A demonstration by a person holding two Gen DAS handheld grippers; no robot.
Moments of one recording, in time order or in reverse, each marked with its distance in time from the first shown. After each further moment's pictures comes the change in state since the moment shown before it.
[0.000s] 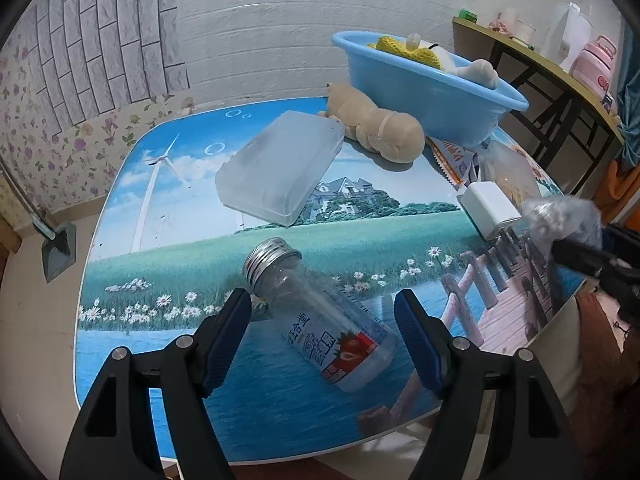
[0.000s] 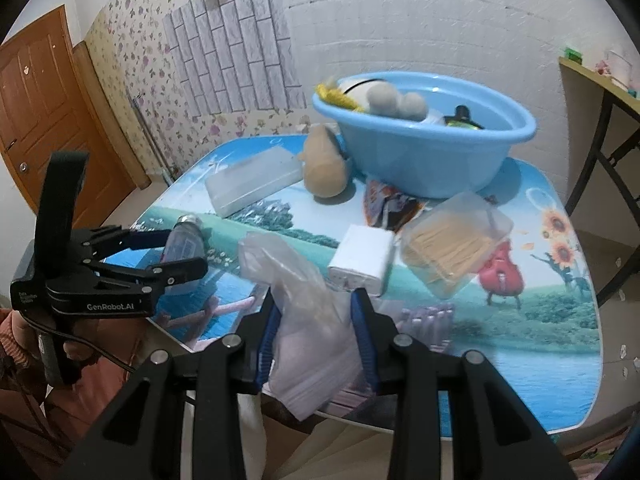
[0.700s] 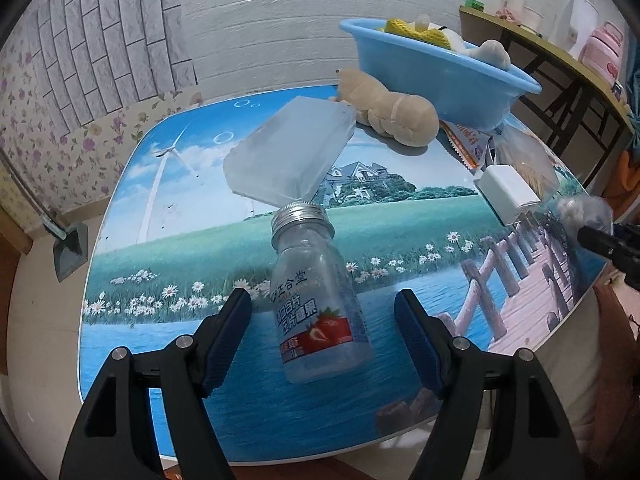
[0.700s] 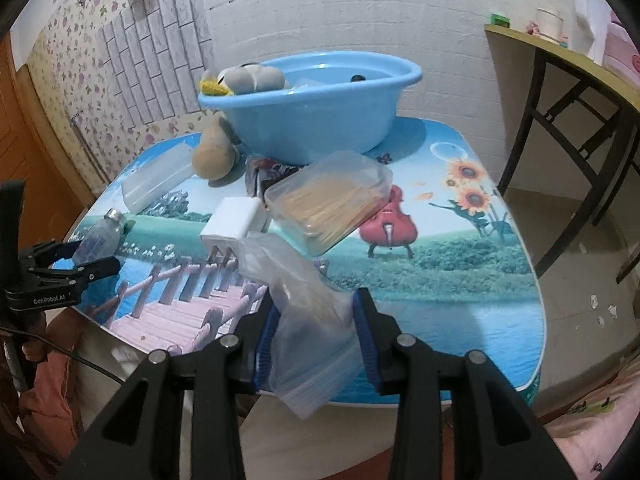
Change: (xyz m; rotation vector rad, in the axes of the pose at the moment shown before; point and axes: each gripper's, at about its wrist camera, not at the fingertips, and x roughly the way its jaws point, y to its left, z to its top) left arm 0.013 0.003 -0.006 0.018 0.018 0.048; right arm -0.006 -0.059 -0.024 0.127 0.035 -0.172
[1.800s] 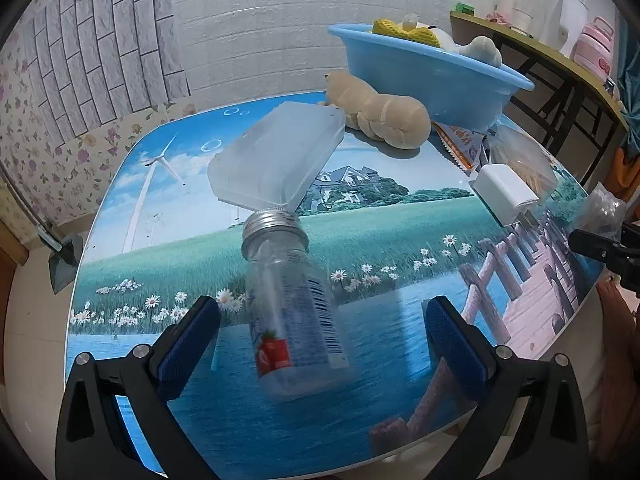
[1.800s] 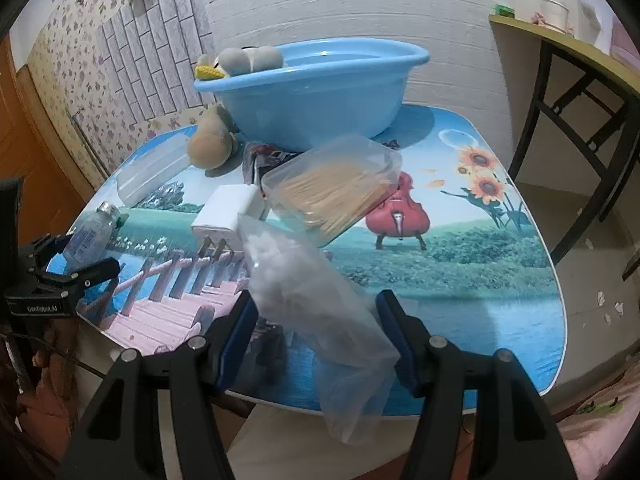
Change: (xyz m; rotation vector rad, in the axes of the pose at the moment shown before) left arm 0.004 -0.008 -0.002 0.025 -0.047 -0.016; right arm 0.014 -0.003 -0.004 0.017 0.007 0.010
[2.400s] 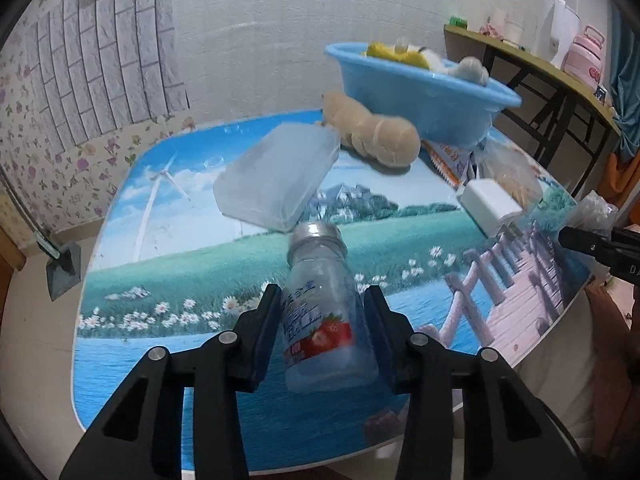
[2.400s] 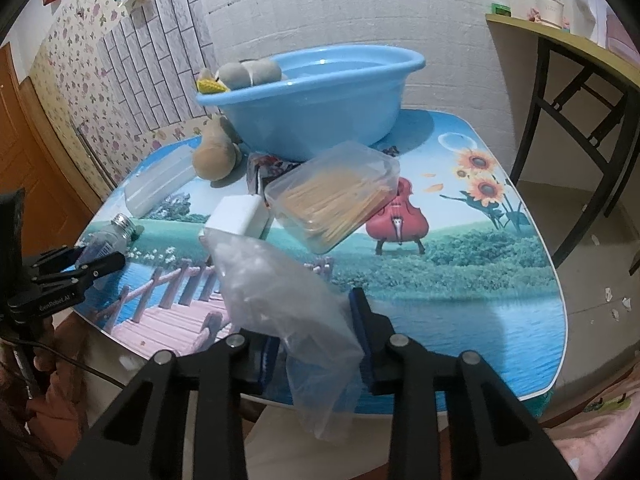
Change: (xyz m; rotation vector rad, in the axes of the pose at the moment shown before) left arm -0.019 0.000 0.002 -0.003 -0.066 -0.015; right arm -0.008 0.000 0.000 0.021 -0.029 0.036
